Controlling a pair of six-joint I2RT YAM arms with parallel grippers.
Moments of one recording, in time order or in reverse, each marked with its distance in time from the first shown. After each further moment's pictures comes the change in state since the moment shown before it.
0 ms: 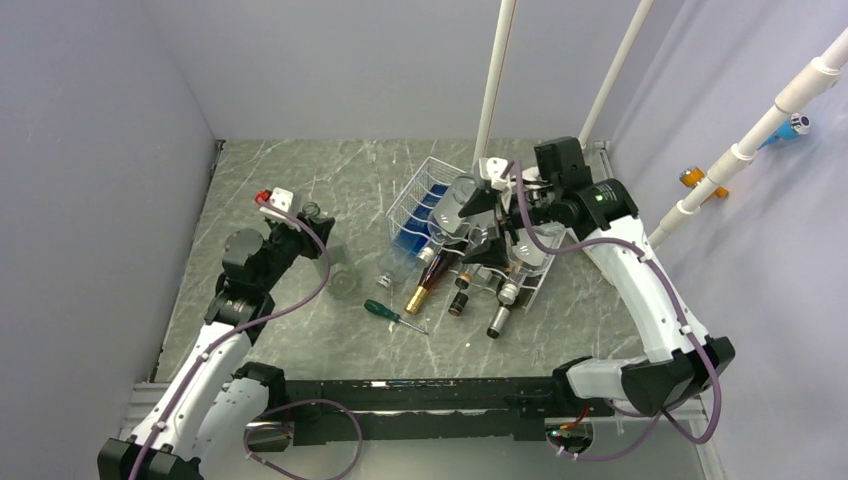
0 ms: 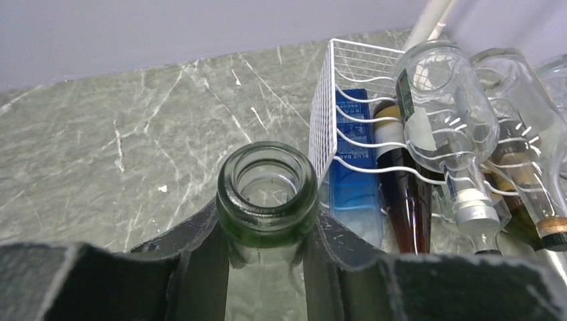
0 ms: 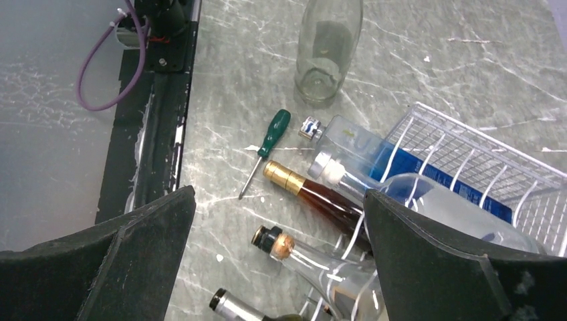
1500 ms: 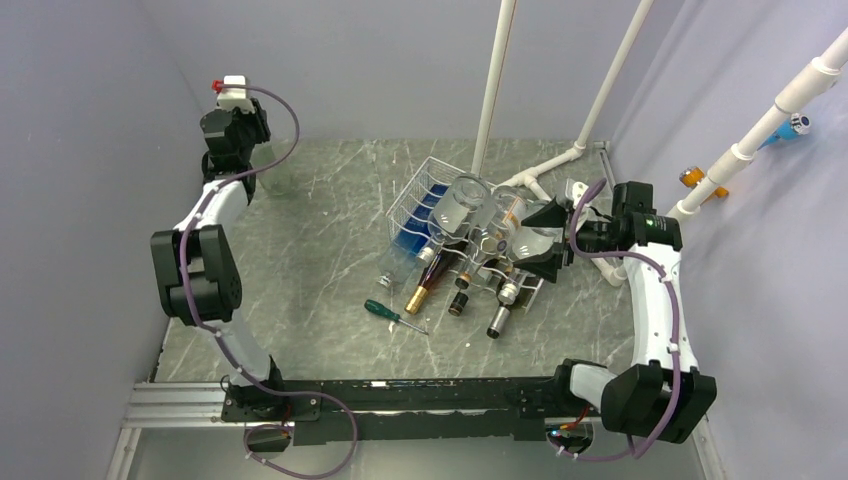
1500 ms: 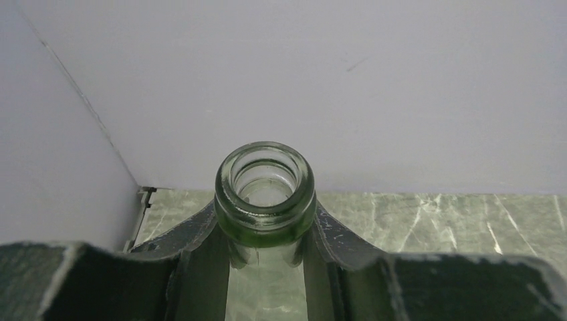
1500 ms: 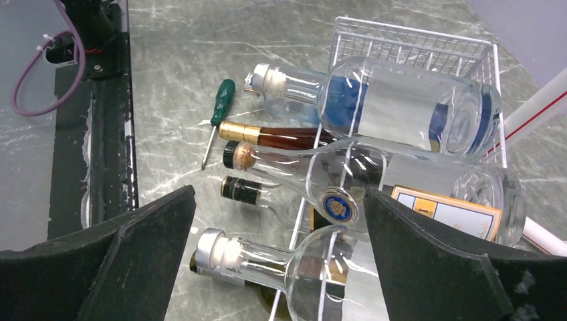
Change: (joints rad) left arm 0.373 1.022 0.785 0.309 -0.101 0.135; right arm -0.578 -0.159 -0.353 -0.163 -0.301 -0.420
